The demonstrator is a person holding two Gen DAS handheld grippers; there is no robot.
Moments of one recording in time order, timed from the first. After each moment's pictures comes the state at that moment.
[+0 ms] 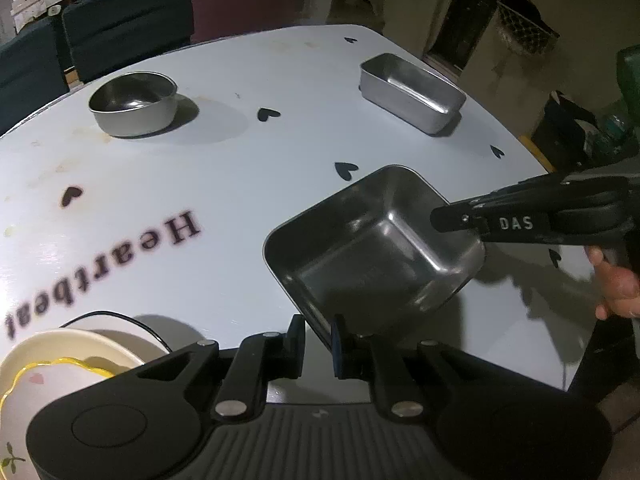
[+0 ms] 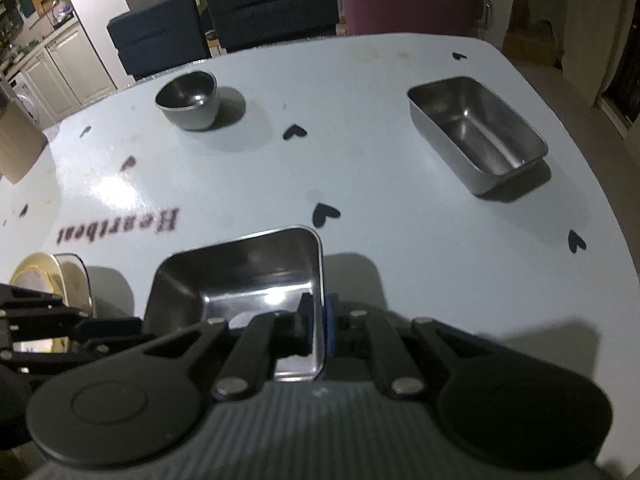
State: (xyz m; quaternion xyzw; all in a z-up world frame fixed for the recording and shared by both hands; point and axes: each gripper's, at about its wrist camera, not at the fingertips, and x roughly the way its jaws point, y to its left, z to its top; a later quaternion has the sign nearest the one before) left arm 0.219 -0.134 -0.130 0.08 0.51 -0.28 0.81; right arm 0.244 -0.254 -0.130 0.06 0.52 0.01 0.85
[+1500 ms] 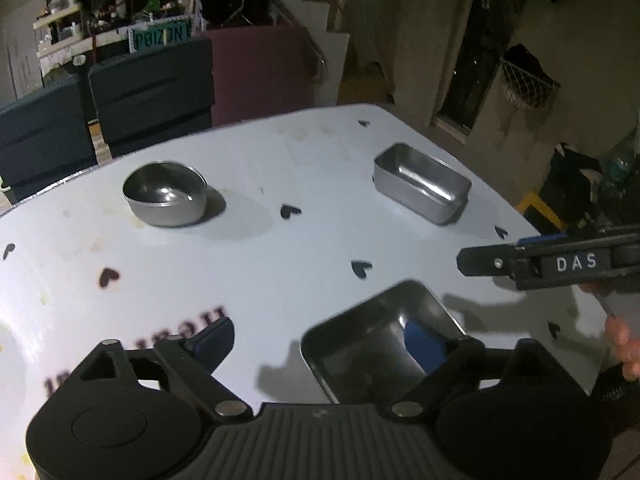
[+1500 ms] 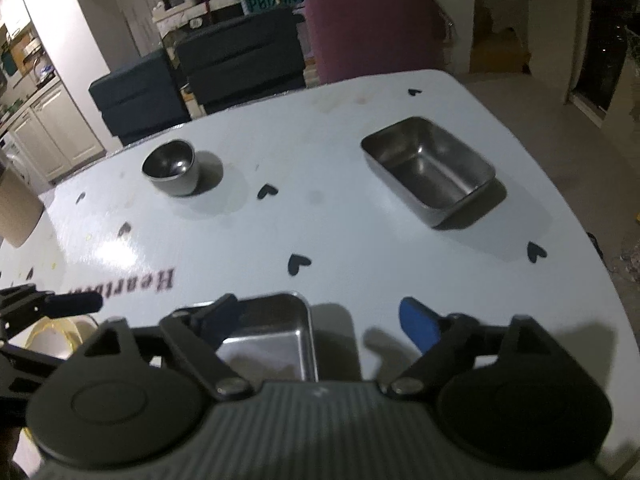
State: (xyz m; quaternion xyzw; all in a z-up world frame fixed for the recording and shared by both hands) left arm 0.236 -0.129 -0.081 0.06 0.42 -0.26 0.87; right arm 0.227 -0.284 -0.088 0.11 0.46 -0.03 0.88
